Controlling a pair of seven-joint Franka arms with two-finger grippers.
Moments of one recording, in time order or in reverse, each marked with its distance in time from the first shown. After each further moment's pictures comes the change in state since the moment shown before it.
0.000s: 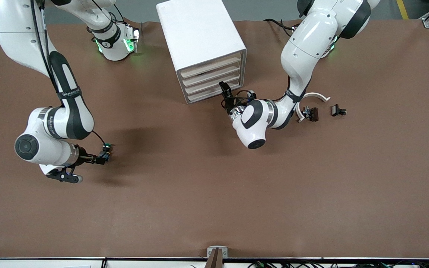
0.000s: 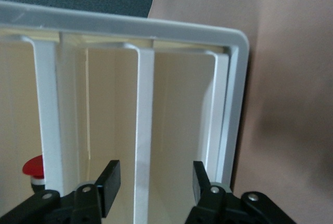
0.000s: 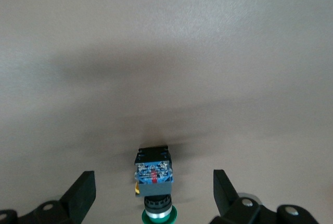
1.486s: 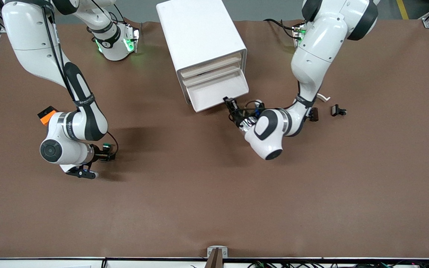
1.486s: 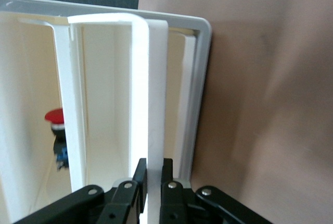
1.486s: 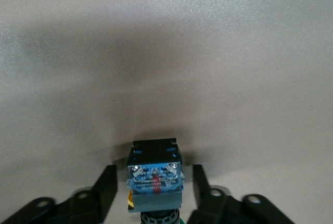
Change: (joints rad) left arm 0.094 0.009 0.059 0.059 -0.047 0.004 0.003; right arm 0.025 0.062 0.003 -0.054 0.000 0.043 -0.001
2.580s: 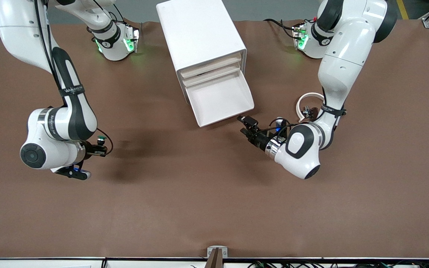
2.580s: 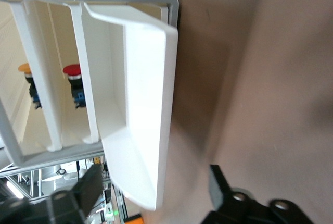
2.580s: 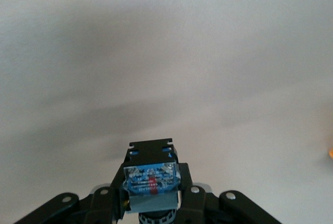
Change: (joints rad) left arm 0.153 -0.001 0.005 0.140 -0.001 -0.003 -0.004; right arm 0.038 -0.091 0.001 0.212 0.000 -0.443 0.155
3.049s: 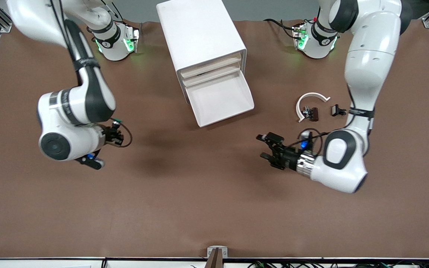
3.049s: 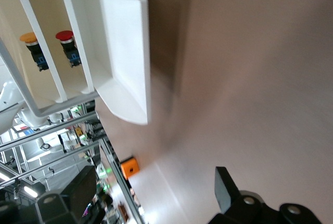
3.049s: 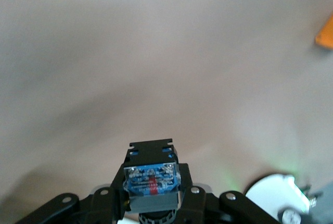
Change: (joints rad) left arm 0.137 -0.043 0.045 0.169 0.000 -0.007 0.066; right arm 0.202 -0.067 0.011 0.127 0.014 -0.296 0.447
